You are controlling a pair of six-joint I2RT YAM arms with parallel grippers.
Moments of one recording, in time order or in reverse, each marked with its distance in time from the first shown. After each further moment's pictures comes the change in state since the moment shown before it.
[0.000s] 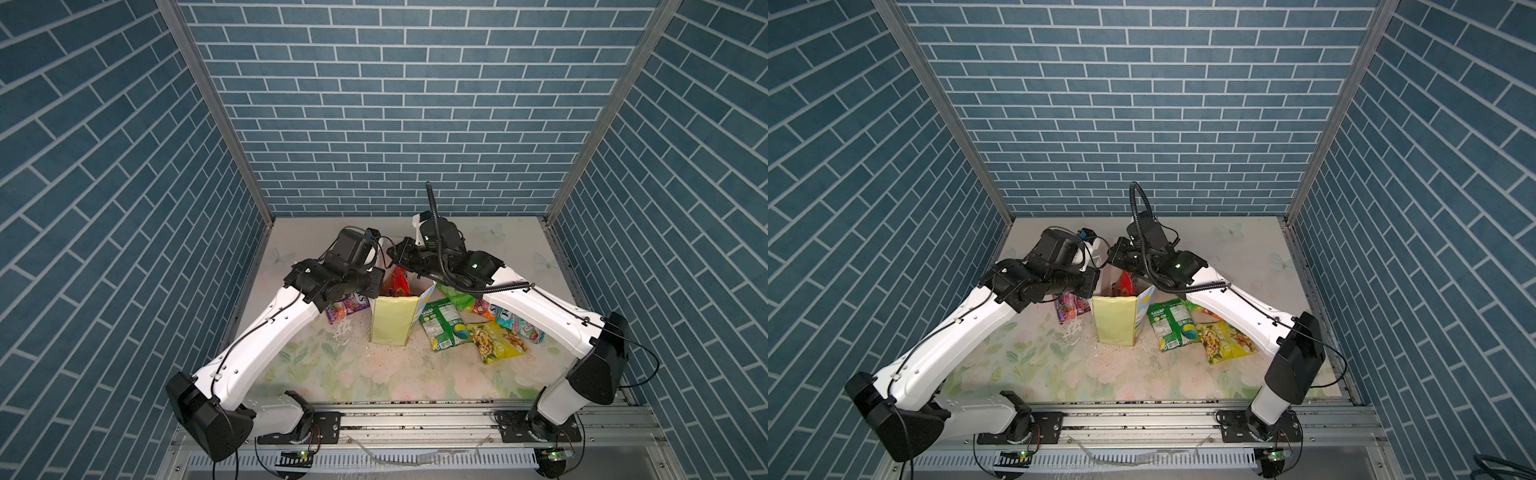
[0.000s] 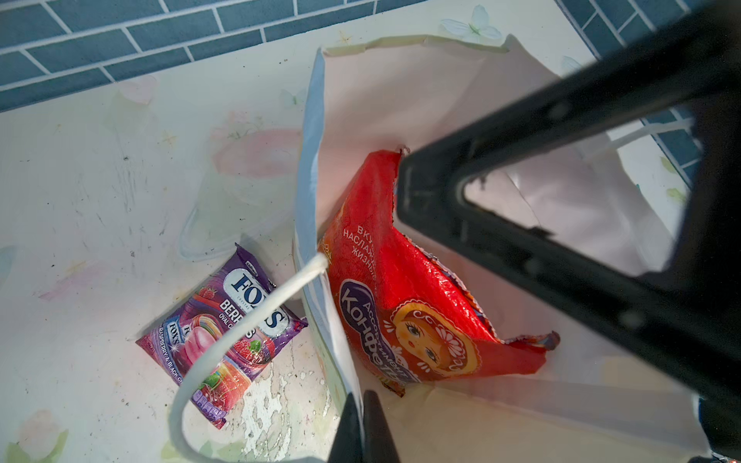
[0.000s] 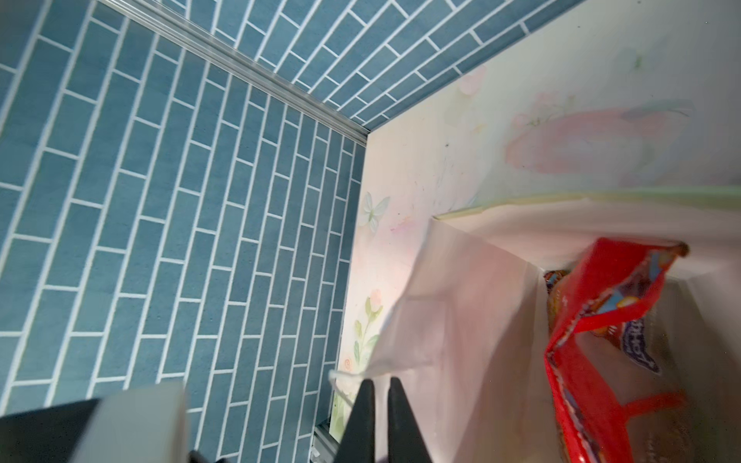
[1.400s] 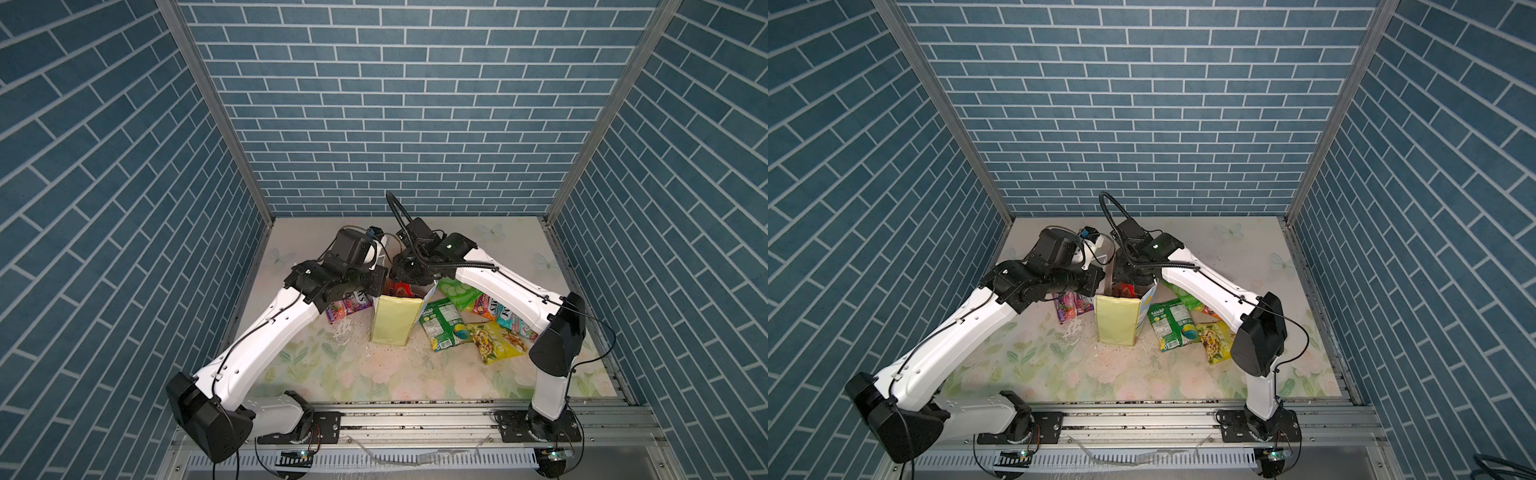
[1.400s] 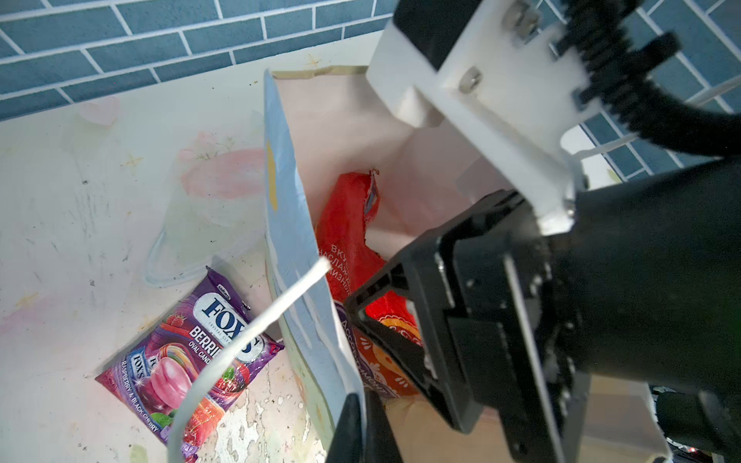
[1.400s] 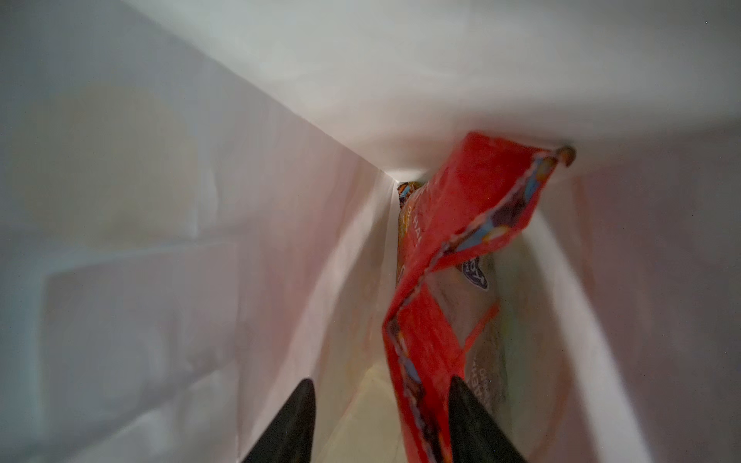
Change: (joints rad) left arm 0.012 -0.001 -0.030 0.089 0.091 0.008; right arm -0.020 0.271 0.347 -0.591 0.002 -0.237
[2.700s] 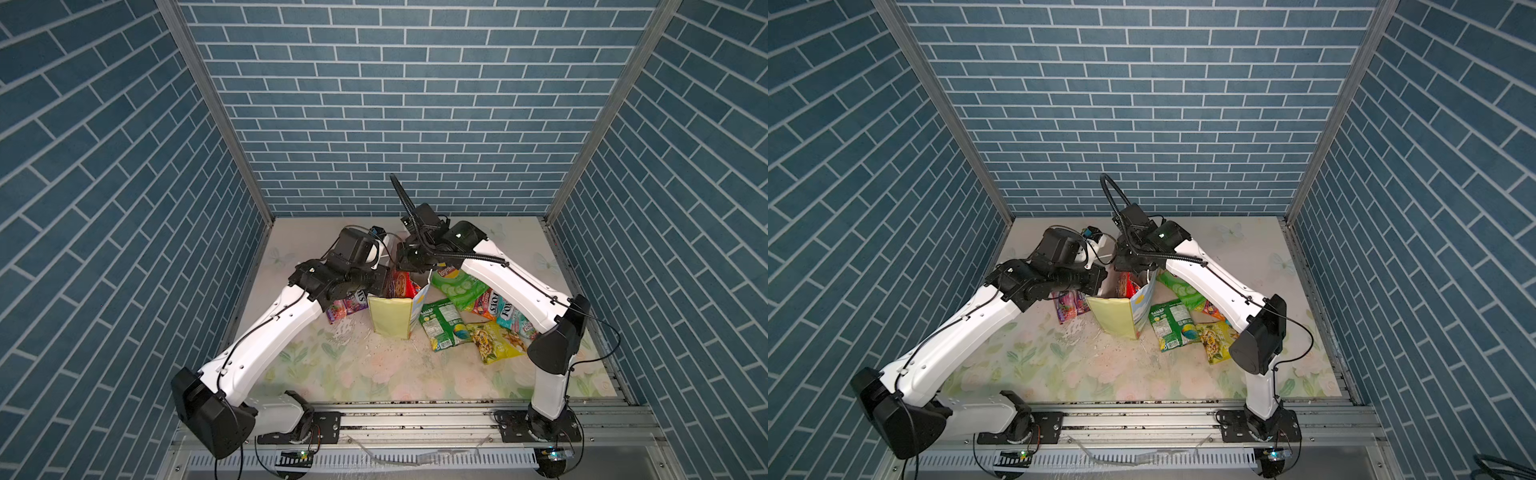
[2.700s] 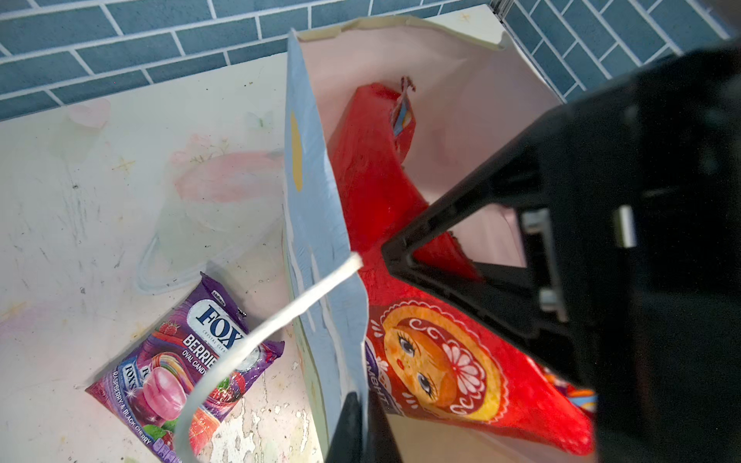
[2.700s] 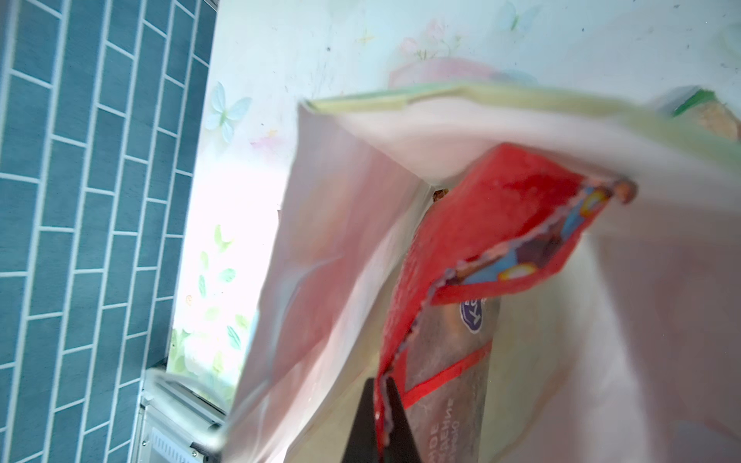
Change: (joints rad) left arm 0.000 0.016 -0.005 0.020 0.000 0.006; right arm -0.017 -0.015 0.153 -0.082 0.021 -0.106
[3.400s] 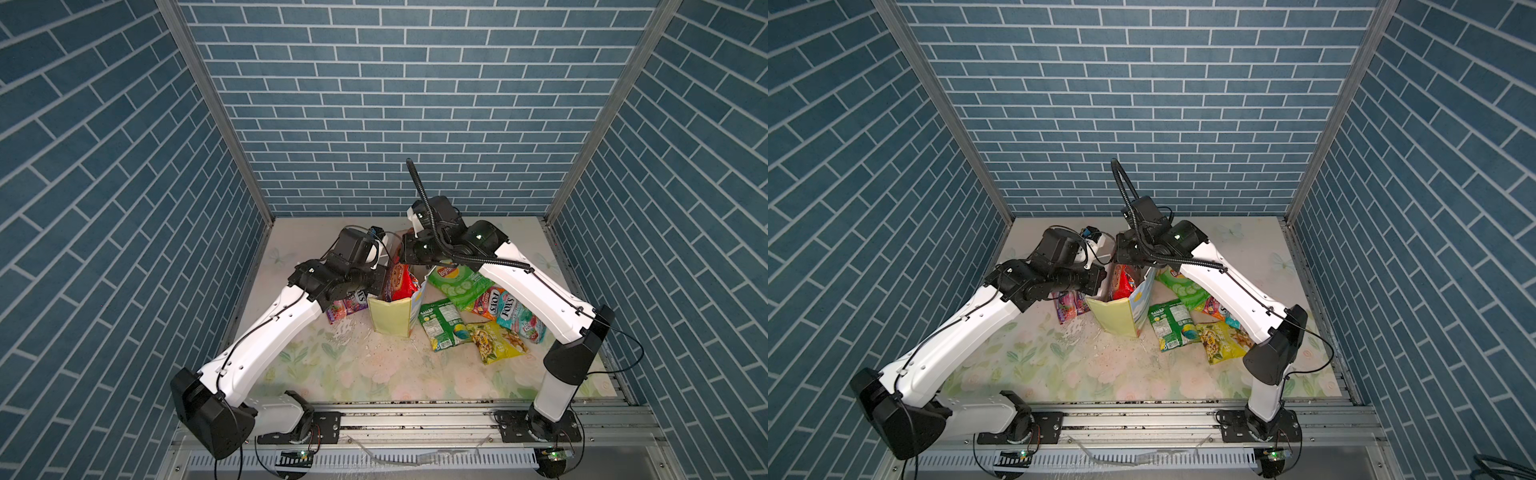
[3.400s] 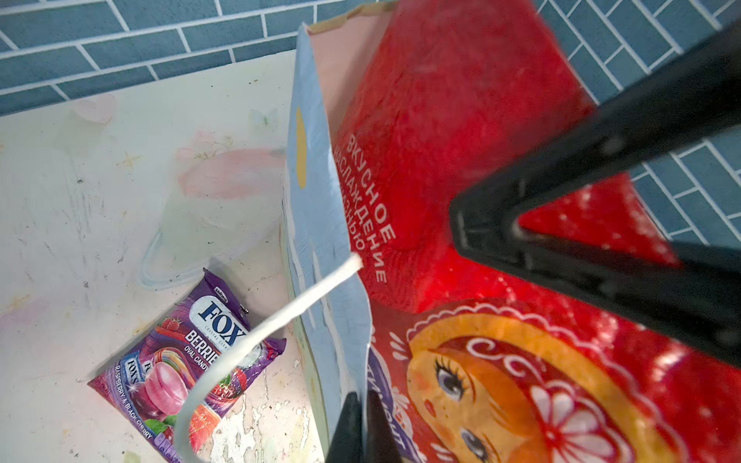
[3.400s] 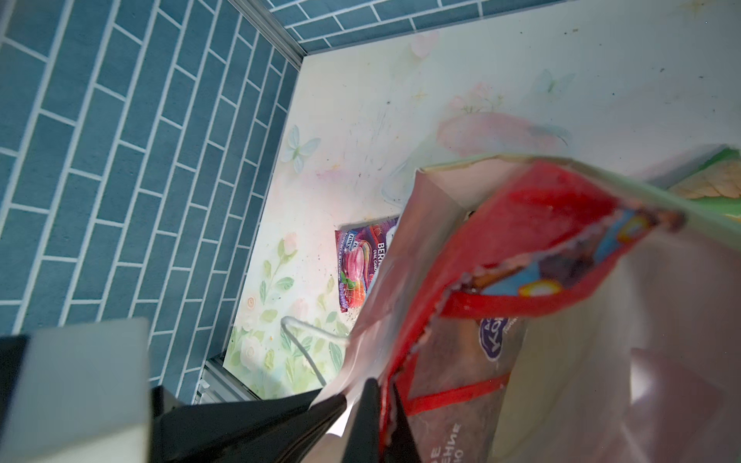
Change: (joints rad) left arm 0.000 -0.004 0.000 -0.005 -0.010 -0.015; right arm -0.001 -0.125 -0.075 0.139 -0.060 -0.023
